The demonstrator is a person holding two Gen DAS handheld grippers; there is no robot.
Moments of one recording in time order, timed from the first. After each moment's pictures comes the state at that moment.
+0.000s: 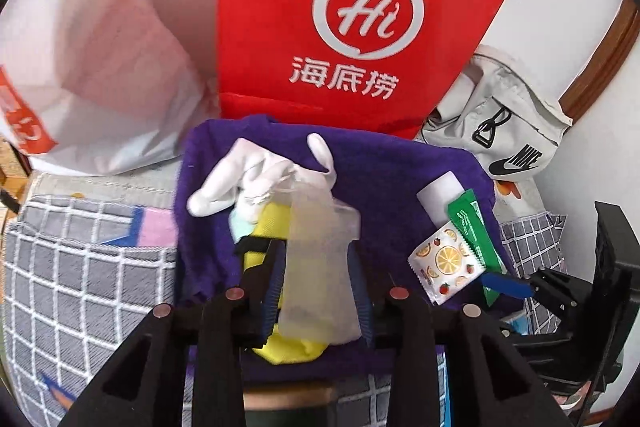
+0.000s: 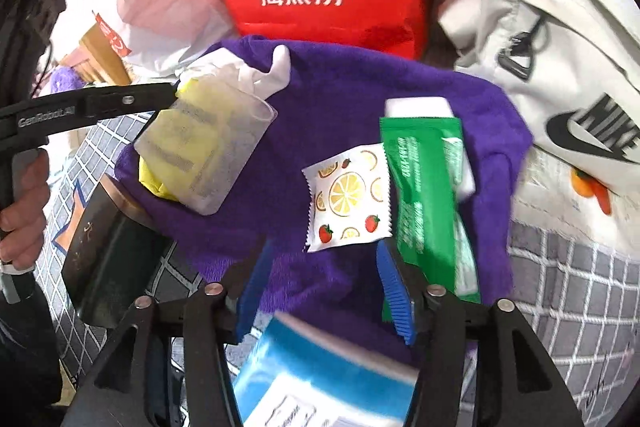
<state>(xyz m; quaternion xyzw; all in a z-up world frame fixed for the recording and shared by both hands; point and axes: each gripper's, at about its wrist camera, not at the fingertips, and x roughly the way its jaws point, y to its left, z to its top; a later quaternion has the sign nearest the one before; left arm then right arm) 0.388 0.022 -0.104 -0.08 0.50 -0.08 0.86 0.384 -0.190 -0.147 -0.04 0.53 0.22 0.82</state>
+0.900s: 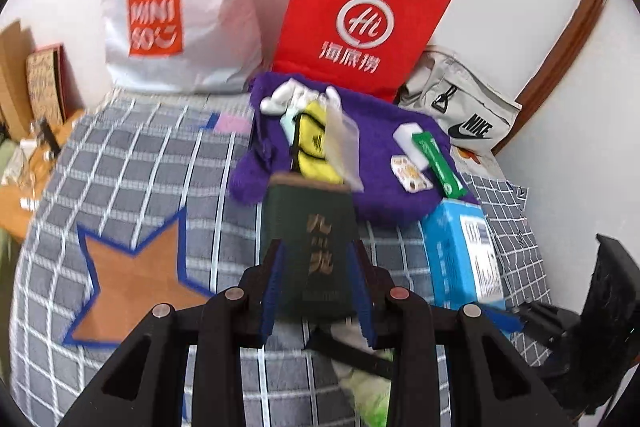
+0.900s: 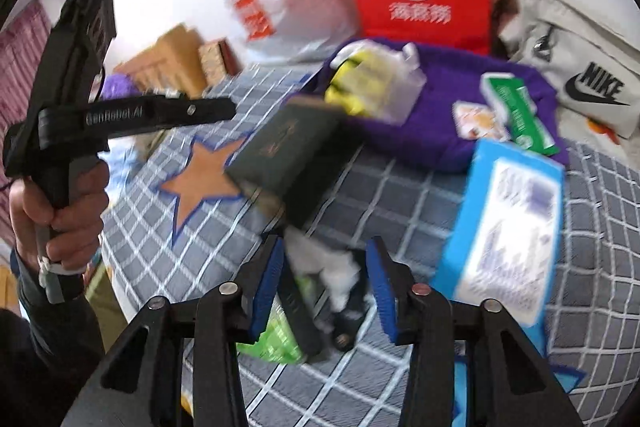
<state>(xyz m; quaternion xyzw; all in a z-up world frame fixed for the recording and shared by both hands) 0.211 0.079 -0.084 -0.13 0.46 -0.10 0.87 0.179 -0.135 -0.109 -0.01 0.47 0.29 0.83</state>
